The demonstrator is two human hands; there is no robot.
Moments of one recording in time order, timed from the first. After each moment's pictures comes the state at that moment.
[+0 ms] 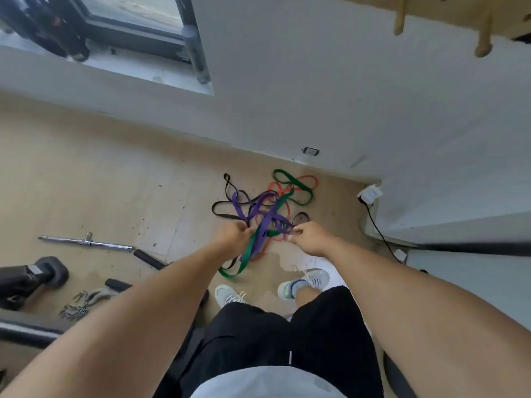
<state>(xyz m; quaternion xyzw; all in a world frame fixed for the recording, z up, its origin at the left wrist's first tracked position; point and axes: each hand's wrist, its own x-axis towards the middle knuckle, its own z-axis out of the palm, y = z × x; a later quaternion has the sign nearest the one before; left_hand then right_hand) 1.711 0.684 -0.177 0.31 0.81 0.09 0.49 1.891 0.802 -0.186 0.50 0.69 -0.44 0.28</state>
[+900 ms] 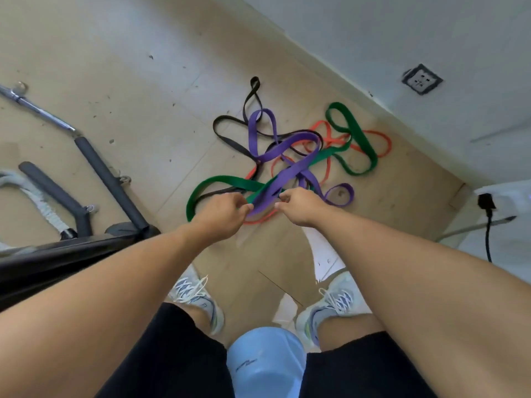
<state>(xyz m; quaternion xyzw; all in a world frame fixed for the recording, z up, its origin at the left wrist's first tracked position) 1.754 0.636 -0.592 0.26 0.86 0.09 0.44 1.851 0.807 -0.612 0.30 0.81 -0.35 0.38</state>
